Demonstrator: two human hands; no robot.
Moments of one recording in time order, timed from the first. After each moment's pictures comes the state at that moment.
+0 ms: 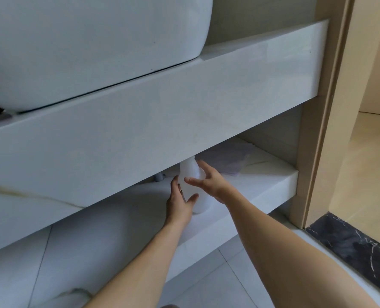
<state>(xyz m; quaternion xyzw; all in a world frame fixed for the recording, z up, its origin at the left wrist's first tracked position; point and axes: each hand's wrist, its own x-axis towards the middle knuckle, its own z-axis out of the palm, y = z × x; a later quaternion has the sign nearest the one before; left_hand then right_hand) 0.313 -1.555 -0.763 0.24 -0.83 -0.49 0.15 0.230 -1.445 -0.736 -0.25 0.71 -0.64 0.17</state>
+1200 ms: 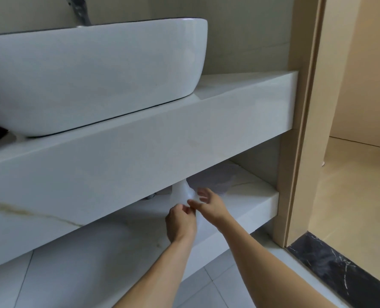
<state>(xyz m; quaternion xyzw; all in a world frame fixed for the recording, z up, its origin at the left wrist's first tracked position) 0.320 -1.497 -0.721 0.35 -0.83 -0.40 0.18 0.250 -1.417 -0.736 -0.16 0.79 -0.59 0.11</state>
